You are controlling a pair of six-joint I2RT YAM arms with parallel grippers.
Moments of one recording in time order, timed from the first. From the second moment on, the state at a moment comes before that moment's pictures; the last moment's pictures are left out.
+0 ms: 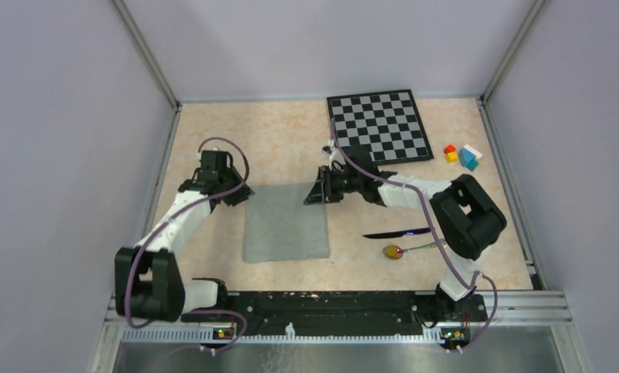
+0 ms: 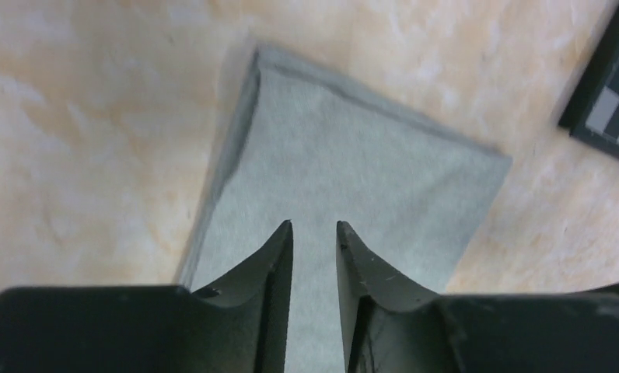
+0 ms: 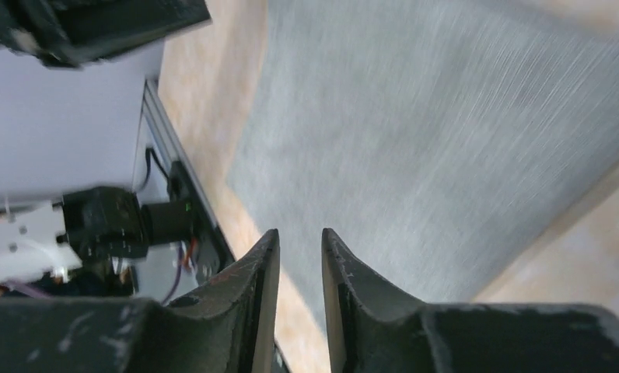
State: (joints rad) left arm -0.17 1.19 0.81 -0.50 0.03 -0.75; right arm 0.69 1.73 0.95 0.17 -0.61 0.65
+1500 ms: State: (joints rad) left arm 0.09 1.77 1.03 -0.34 0.30 -0.53; right arm 0.50 2.25 1.39 0.20 -0.69 0.67
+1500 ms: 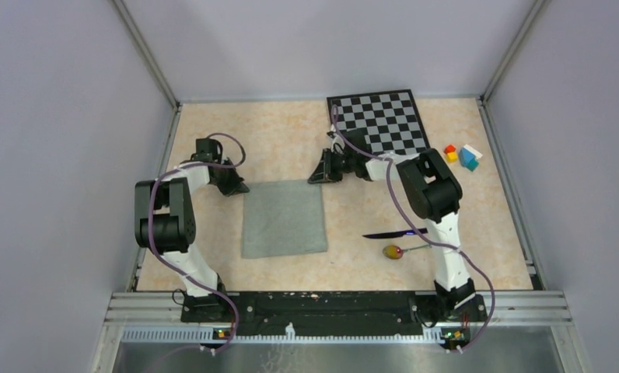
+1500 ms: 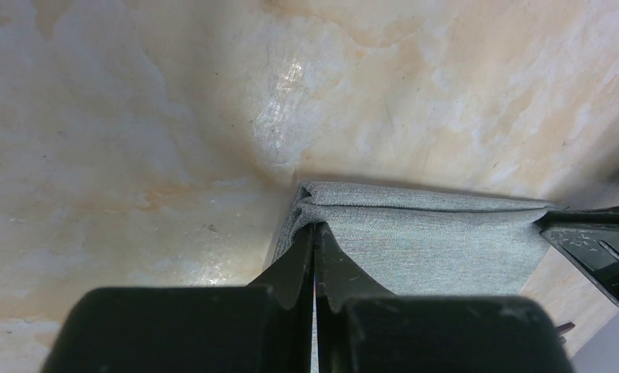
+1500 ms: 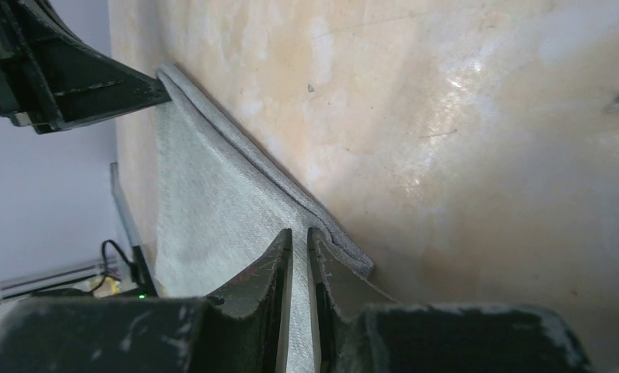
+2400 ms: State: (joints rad) left arm -0.20 1.75 1.08 -0.22 0.50 -0.58; right arm 0.61 1.96 1.11 0.14 -0.69 0.65
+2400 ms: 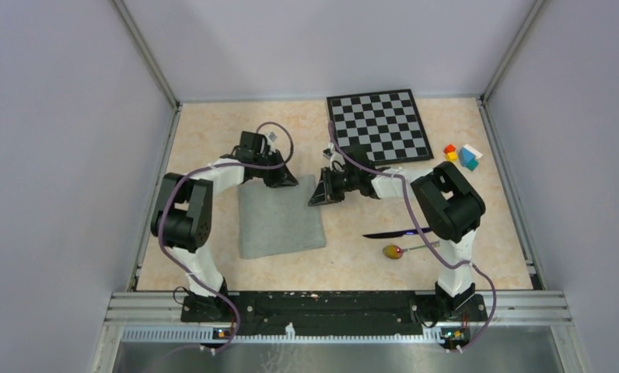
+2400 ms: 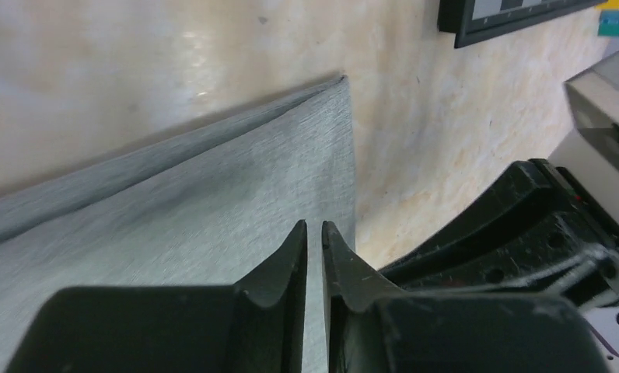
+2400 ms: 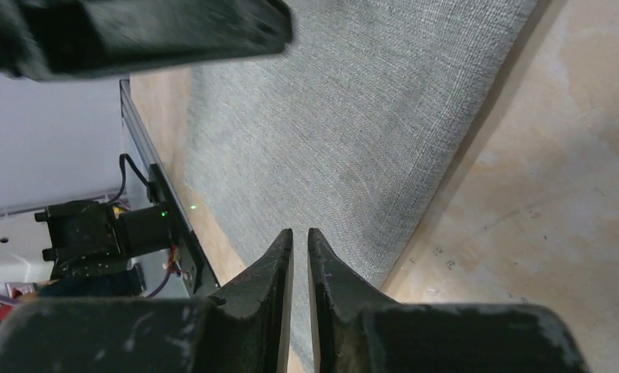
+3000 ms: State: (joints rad) left arm -0.25 1.96 1.12 -0.11 0.56 -0.67; right arm 0.60 1.90 0.93 0.15 -0.64 0.53
